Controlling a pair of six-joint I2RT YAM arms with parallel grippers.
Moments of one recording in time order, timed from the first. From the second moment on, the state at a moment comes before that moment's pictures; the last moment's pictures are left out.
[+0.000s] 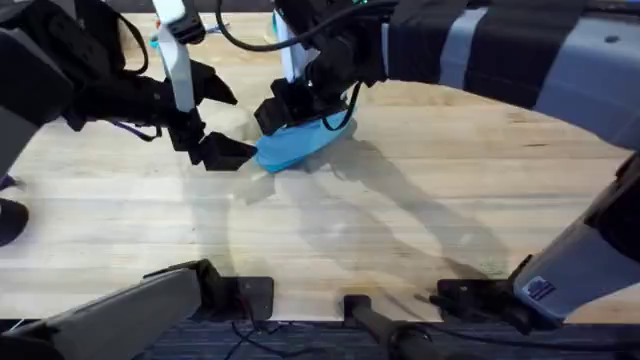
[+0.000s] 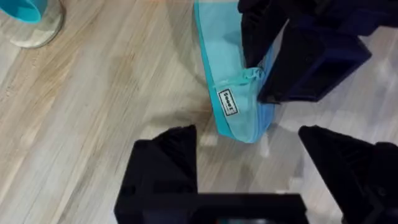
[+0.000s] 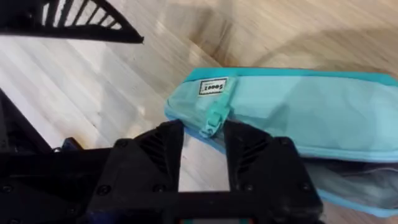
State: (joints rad) left arm 0.26 1.33 1.02 -1.03 0.68 1.31; right arm 0.76 1.92 1.55 -0.69 -0.33 0.32
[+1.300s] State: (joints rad) left arm 0.26 1.33 1.02 -1.03 0.68 1.31; right arm 0.67 1.83 1.55 -0.69 -0.36 0.34
